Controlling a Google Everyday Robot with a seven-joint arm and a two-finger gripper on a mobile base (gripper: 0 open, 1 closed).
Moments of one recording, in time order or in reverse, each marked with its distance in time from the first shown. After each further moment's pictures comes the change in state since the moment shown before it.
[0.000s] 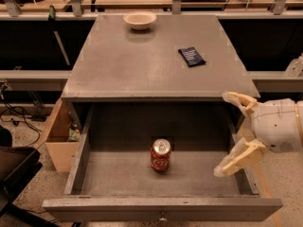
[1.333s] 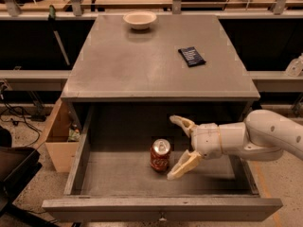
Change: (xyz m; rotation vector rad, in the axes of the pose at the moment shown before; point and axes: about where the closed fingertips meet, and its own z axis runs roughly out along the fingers) arm 0.059 -0.001 0.171 -0.210 -0.268 0.007
